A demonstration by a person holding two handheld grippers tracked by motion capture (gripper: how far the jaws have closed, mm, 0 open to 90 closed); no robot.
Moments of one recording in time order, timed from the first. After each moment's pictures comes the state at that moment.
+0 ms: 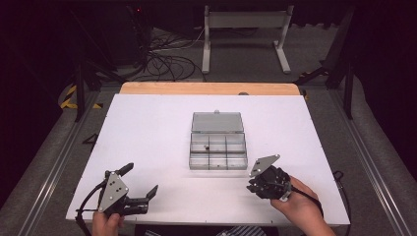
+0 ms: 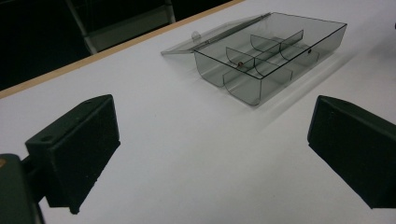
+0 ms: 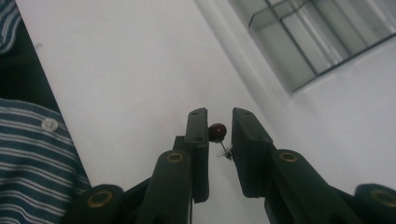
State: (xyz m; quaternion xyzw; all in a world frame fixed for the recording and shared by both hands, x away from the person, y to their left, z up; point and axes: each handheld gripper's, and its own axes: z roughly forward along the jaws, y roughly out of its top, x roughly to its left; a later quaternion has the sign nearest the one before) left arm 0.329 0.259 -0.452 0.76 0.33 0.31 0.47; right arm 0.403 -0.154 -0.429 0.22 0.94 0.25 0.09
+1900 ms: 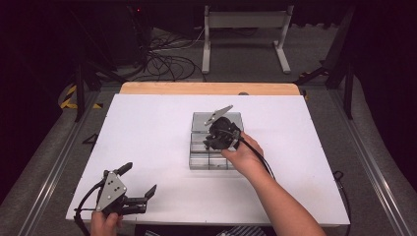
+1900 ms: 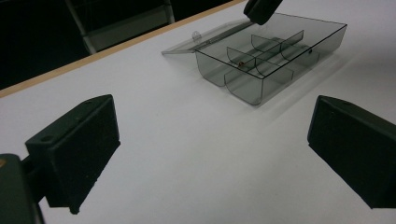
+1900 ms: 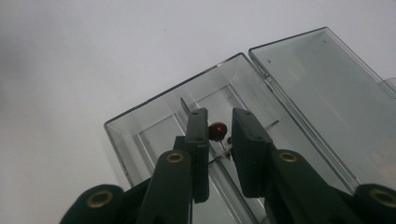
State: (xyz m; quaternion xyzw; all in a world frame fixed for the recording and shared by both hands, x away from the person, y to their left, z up) left arm 0.331 0.263 -0.451 0.76 0.33 0.31 0.47; right arm 0.520 -0.040 -0.405 0.23 0.91 0.32 0.09
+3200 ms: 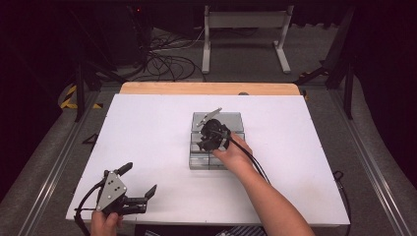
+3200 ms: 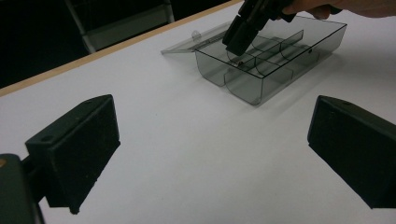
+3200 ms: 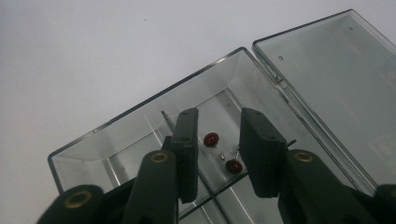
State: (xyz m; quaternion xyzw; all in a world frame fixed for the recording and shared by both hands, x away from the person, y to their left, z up) left arm 0.331 0.264 -0.451 0.76 0.33 0.31 0.47; right arm 0.541 -0.019 -0.438 0.25 0.91 0.31 0.08
